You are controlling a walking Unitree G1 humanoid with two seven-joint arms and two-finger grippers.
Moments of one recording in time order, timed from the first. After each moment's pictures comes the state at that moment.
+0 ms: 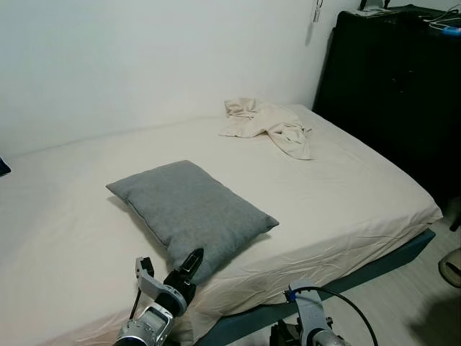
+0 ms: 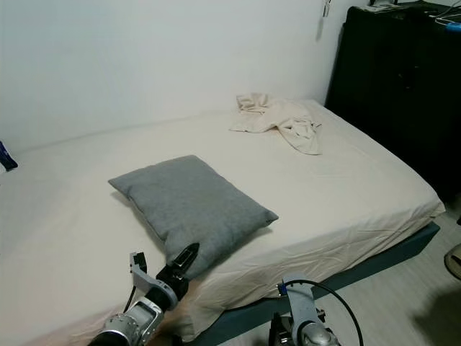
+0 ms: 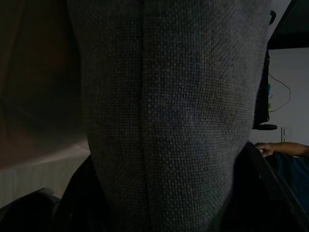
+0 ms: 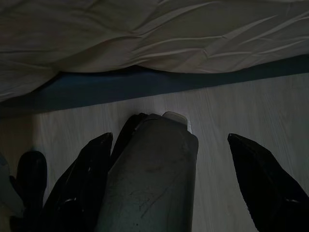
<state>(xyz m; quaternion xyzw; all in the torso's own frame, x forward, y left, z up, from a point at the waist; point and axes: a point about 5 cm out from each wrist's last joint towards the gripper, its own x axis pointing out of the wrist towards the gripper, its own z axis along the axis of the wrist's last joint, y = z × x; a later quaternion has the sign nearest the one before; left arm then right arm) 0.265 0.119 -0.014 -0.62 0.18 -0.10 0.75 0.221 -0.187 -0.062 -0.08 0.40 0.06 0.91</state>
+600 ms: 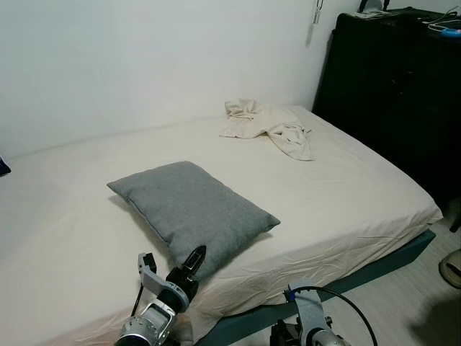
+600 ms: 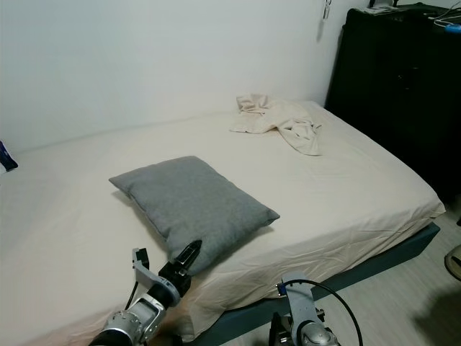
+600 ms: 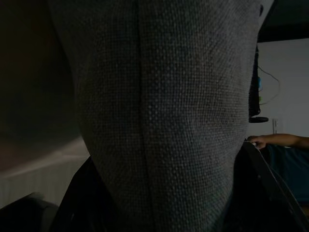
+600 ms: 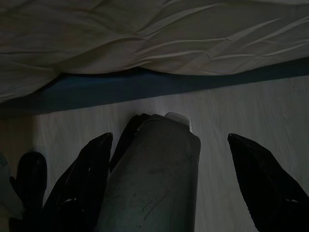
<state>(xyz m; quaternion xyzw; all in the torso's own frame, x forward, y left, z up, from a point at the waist) 0.271 0.112 -0.005 -0.62 0.17 -0.13 0.75 0.222 -0.186 -0.062 -0.08 0.40 0.07 0.91</state>
